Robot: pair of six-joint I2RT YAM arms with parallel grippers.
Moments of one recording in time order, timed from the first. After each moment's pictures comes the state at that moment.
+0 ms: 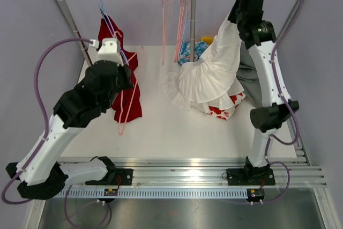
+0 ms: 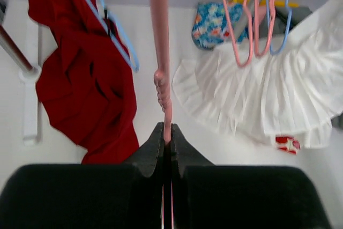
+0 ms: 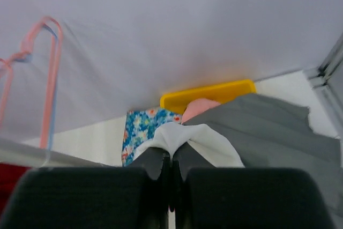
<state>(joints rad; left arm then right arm) -0.78 1.05 1.57 -0.90 -0.58 -0.41 0.26 1.90 2.41 -0.68 0.38 0.30</state>
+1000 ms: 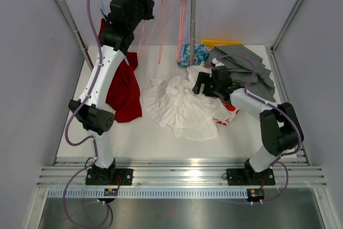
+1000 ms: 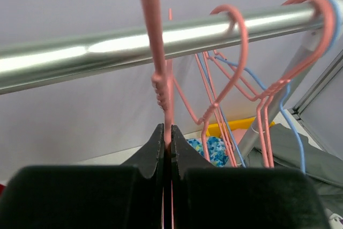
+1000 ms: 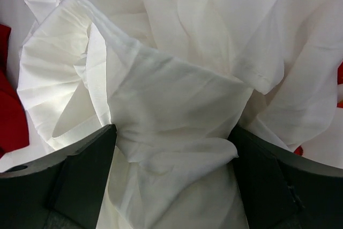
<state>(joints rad) -0.36 1.93 2.35 -0.37 -0.01 -0.13 0.40 1.64 1.03 -0.08 -0.05 0.50</state>
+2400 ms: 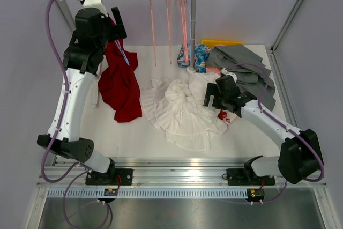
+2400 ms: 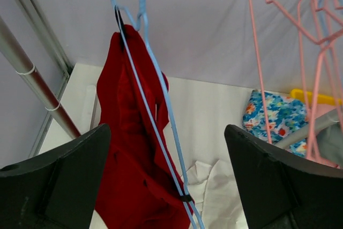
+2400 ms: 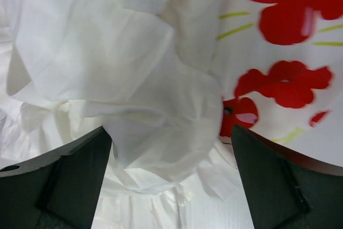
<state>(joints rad) -0.25 1.52 2.00 -0.69 -0.31 -0.19 0.47 1.33 0.92 -0.43 0.16 0.55</state>
